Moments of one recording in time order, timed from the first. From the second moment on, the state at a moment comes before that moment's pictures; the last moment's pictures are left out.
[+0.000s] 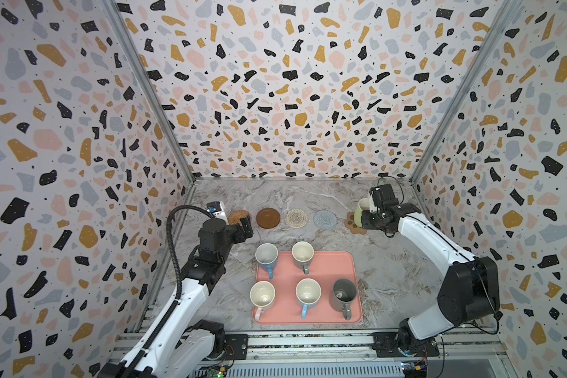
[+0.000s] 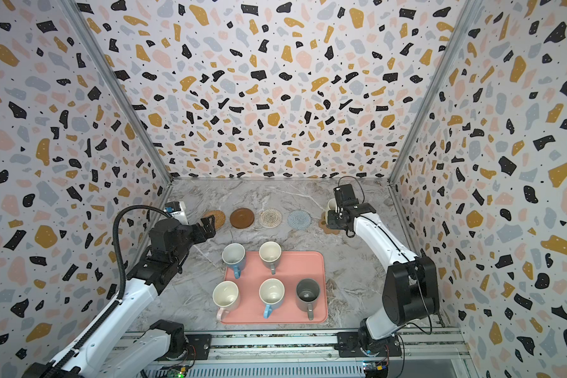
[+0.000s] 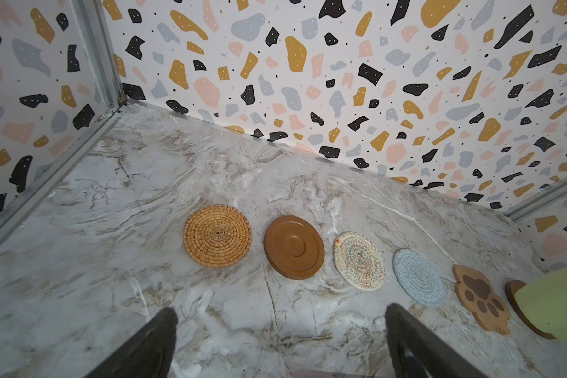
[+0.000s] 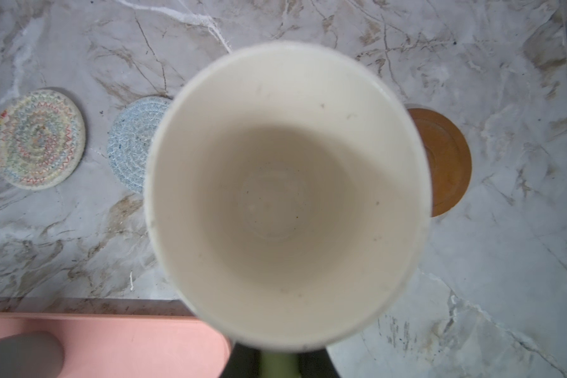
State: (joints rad) left arm -0.21 0.91 0.67 -0.13 -0.11 -0.37; right arm 0.24 1.54 1.25 -0.69 0.08 0.18
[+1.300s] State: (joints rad) left arm -0.21 0.86 0.66 -0.14 -0.17 -0.38; right arm -0.12 1.78 1.34 -0.62 -0.08 -0.25
